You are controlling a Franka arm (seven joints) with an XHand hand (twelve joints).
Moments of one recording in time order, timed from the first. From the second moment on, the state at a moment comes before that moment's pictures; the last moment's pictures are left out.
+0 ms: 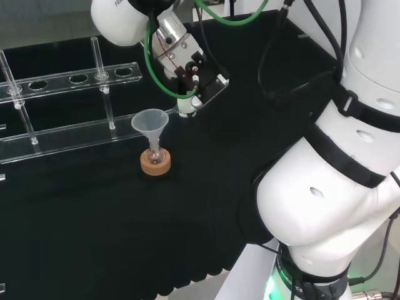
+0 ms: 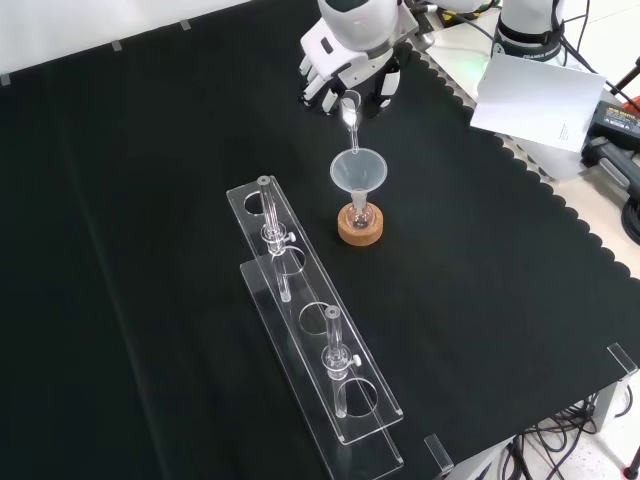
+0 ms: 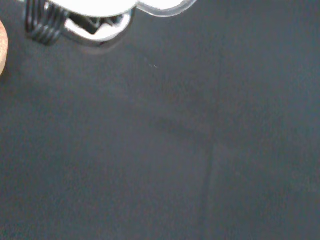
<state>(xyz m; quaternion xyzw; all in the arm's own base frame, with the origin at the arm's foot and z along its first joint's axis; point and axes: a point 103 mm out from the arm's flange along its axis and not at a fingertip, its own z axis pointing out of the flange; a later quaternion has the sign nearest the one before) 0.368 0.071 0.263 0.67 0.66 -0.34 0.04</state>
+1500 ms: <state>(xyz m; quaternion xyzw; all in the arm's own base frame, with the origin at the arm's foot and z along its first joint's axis) 0.373 0.091 0.283 0.65 0.66 -0.37 0.07</state>
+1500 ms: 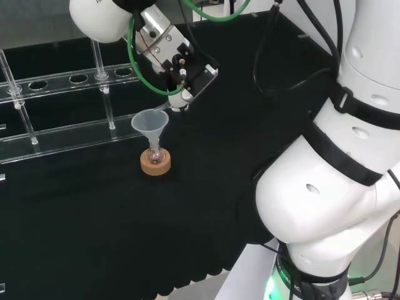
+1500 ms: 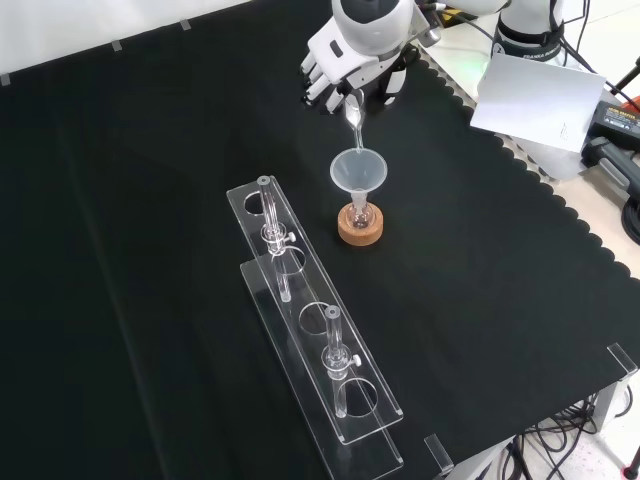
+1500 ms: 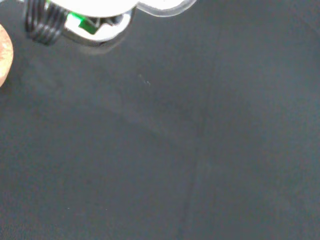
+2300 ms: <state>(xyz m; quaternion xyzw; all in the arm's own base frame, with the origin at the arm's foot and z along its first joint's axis) 0.374 0.099 0.276 0.64 0.66 -0.40 0.08</state>
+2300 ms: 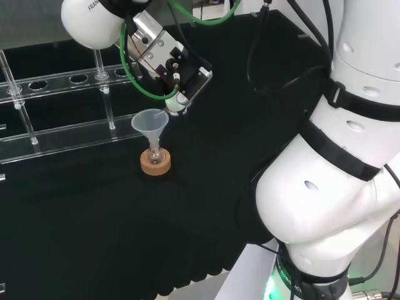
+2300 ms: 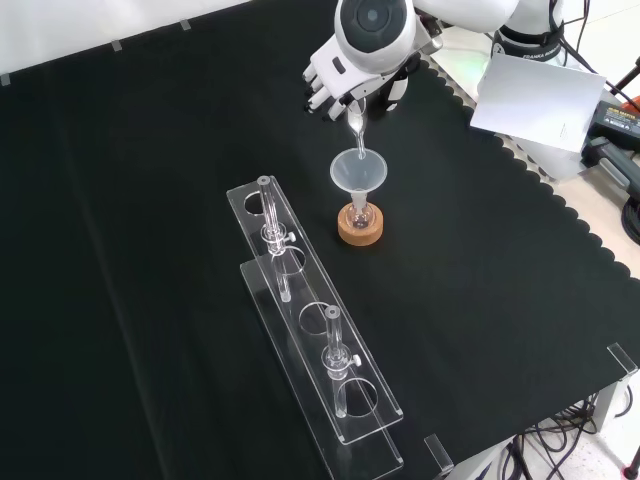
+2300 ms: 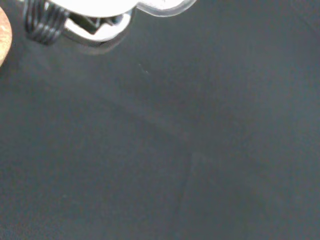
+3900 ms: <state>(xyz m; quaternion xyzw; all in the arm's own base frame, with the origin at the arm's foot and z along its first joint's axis) 0.376 0.115 0.279 0.61 0.64 -0.44 0.13</state>
